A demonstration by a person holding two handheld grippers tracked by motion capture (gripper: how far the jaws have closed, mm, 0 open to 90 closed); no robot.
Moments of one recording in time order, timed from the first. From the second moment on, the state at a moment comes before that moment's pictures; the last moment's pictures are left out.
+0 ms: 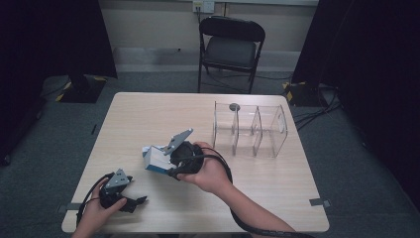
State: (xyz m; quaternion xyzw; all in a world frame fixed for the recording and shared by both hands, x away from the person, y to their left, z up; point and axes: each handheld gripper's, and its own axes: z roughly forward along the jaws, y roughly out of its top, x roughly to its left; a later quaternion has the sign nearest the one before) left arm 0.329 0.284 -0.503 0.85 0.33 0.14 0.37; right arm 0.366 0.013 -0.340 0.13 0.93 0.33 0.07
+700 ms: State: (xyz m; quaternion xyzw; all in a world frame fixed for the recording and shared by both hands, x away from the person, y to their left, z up) left arm 0.329 0.285 -0.502 0.86 0.33 0.14 0.37; right arm 0.378 0.022 -0.311 0.15 0.95 0.27 0.03
